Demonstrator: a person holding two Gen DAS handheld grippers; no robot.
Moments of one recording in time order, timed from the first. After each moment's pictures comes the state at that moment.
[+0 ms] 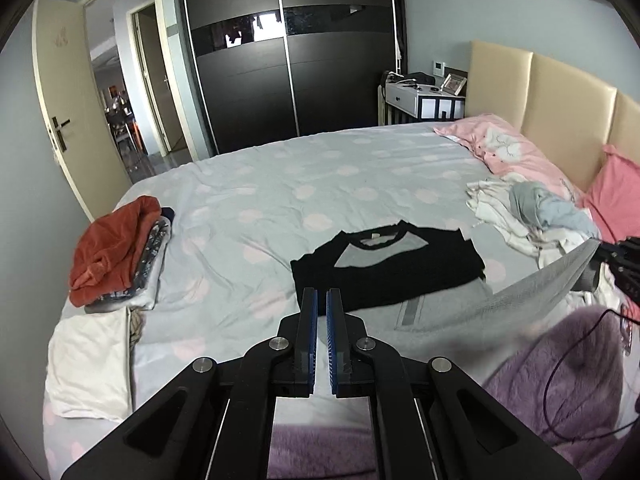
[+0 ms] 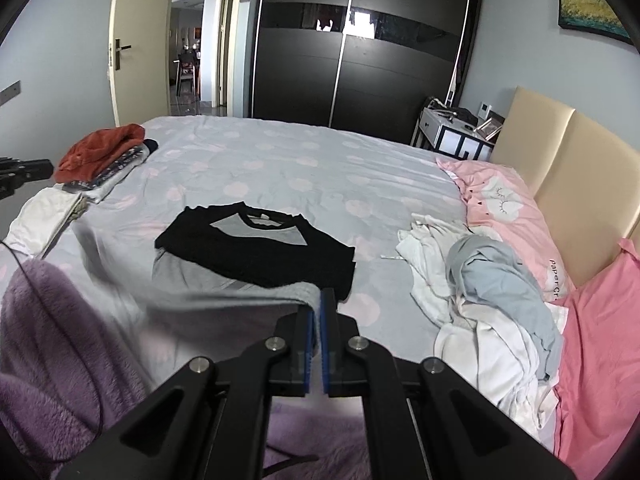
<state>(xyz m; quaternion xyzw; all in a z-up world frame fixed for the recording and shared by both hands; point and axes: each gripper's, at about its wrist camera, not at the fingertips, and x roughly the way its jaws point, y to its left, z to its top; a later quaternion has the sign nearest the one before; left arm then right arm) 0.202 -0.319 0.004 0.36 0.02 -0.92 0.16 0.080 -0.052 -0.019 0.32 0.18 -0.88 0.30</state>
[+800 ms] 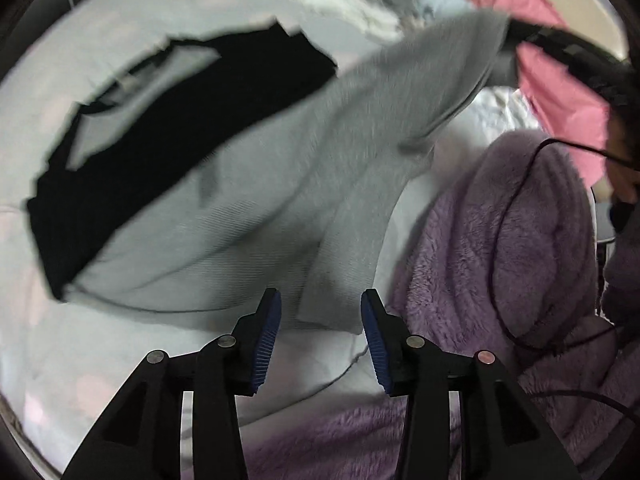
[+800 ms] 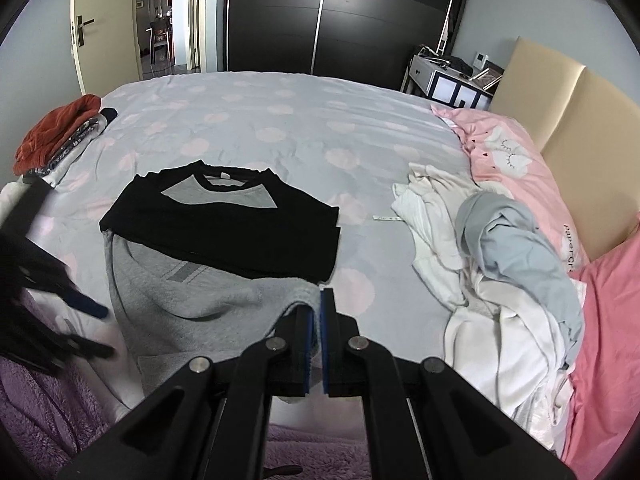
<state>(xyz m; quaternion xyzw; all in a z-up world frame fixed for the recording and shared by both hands) 0.050 -0.223 -0.201 0.64 0.00 -0.74 -0.19 0.002 -0.071 -0.091 0.40 0.18 -0.86 0.26</state>
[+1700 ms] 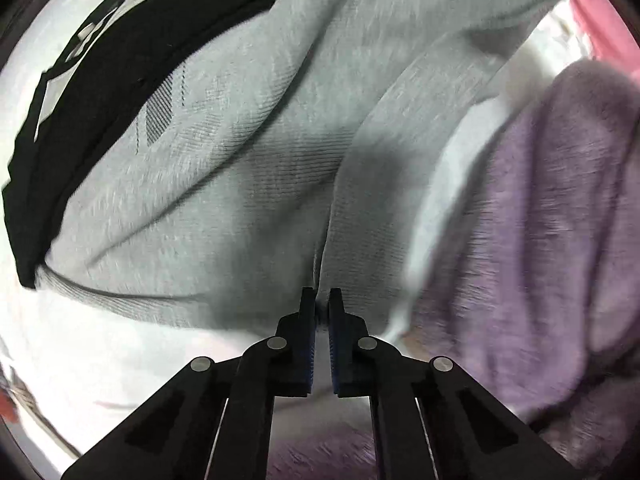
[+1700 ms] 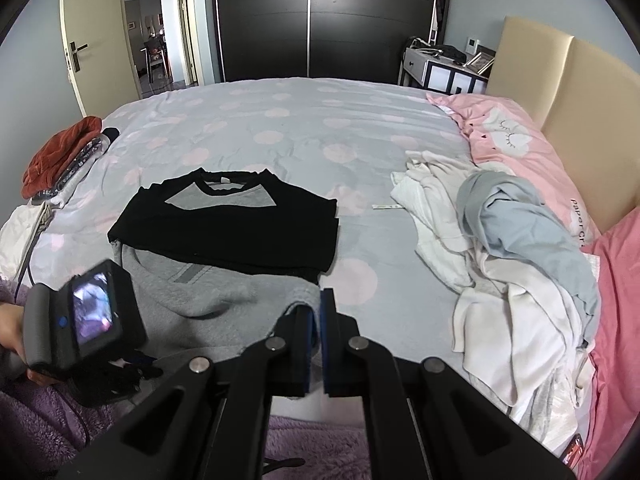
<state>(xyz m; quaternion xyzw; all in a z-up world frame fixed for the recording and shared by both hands) 0.058 -0.148 -0.255 0.72 -0.07 -0.68 -0.13 0.005 -0.043 -0.093 0.40 0.14 -0.87 0.26</state>
